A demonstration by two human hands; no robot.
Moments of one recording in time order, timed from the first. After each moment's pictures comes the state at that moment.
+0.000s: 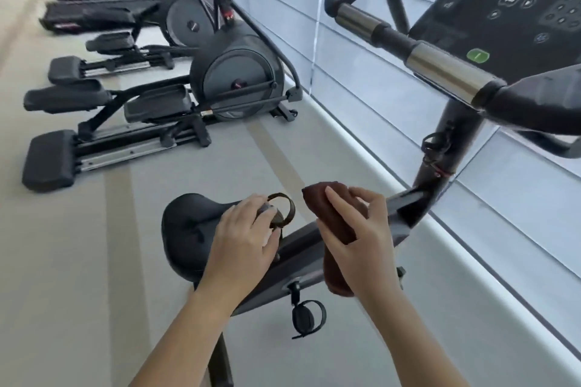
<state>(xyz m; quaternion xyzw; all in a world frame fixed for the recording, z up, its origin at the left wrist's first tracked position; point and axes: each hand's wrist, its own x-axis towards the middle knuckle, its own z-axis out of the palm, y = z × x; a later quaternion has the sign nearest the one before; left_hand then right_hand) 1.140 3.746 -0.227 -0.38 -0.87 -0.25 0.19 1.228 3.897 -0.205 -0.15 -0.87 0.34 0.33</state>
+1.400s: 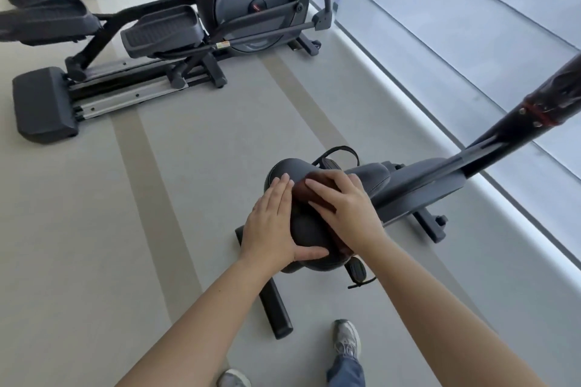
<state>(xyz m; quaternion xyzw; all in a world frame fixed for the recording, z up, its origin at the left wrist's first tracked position) 0.981 3.599 -0.369 -0.33 -0.92 -0.19 -0.11 1.033 3.746 -0.340 -0.06 -0.96 0.23 0.16</state>
